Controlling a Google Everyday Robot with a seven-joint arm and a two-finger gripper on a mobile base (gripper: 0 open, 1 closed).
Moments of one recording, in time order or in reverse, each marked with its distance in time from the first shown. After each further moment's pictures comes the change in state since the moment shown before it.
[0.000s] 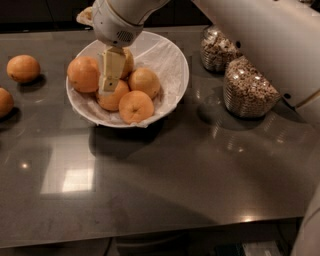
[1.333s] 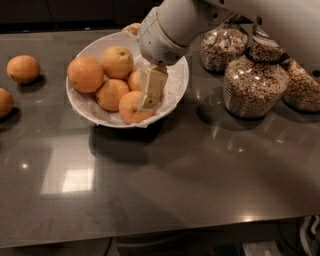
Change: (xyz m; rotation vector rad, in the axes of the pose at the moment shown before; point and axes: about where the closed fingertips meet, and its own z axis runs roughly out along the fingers) arm 0.063 0.056 -0.045 0.058 0.068 0.097
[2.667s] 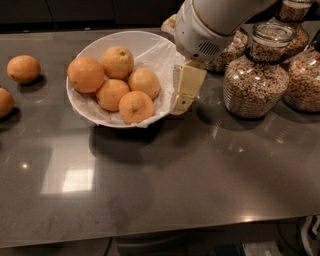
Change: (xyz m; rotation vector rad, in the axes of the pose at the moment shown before) arm 0.034 0.035 -0.077 0.028 0.221 0.162
